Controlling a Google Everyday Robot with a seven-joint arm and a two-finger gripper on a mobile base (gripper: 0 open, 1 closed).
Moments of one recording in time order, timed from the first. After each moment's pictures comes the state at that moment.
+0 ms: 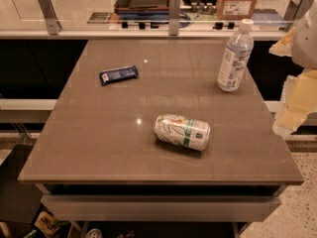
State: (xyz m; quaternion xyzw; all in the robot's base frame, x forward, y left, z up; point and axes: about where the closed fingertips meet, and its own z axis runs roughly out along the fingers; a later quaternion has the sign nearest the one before) arm 0.438 -0.217 0.976 -0.60 0.78 -0.03 0.16
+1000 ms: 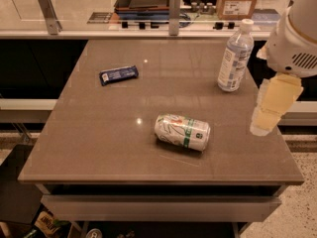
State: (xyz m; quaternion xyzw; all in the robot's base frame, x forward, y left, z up) arm 0.448 -0.196 0.963 -0.58 0.80 -0.06 0.14
